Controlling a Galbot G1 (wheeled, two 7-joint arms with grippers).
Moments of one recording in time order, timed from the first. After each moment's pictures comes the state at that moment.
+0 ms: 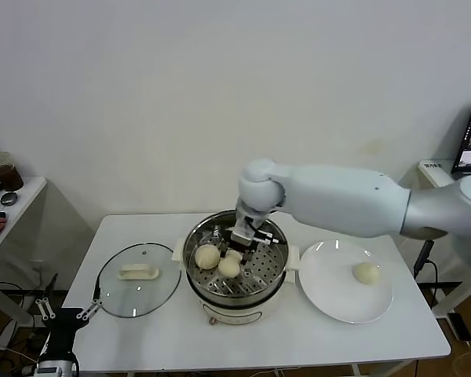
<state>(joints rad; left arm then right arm) 1.65 -1.25 -0.80 -1.87 -0.01 -0.36 -0.12 0.51 1.19 -1.28 1.43 0.00 0.35 -1.13</state>
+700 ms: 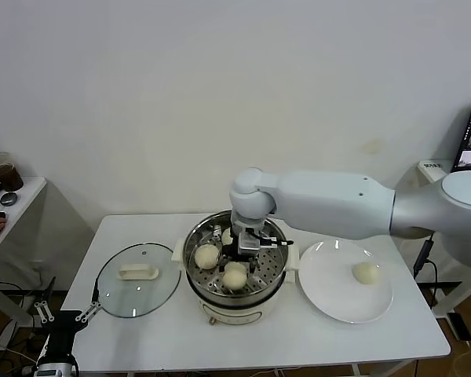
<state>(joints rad) 1.65 -1.26 -0.80 -1.85 -0.01 -0.37 -0.12 0.53 1.20 -1.30 1.43 -0.04 0.51 -1.14</state>
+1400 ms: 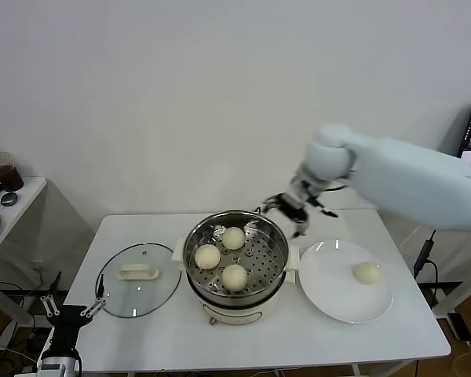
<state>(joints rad) 1.62 -1.23 -0.77 -1.84 -0.01 -0.36 -0.11 0.52 0.75 -1.11 1.49 0.03 -0.02 -1.22</state>
